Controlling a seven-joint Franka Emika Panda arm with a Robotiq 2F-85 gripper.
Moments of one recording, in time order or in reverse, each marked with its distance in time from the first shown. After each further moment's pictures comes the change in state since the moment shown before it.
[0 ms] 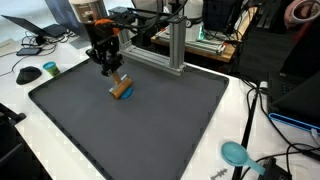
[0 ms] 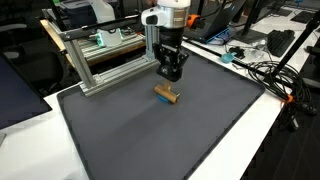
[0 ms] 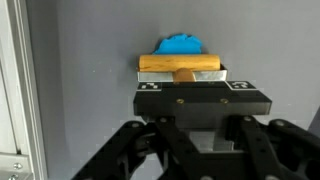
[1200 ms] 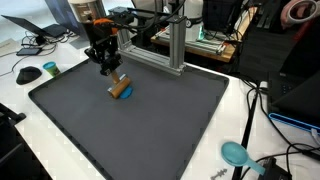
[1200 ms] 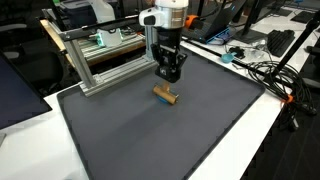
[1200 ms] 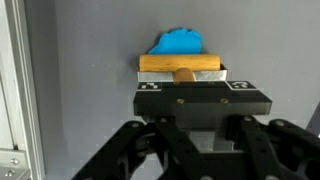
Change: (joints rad) arm -0.005 0.000 -0.007 -0.003 0.000 0.010 -0.019
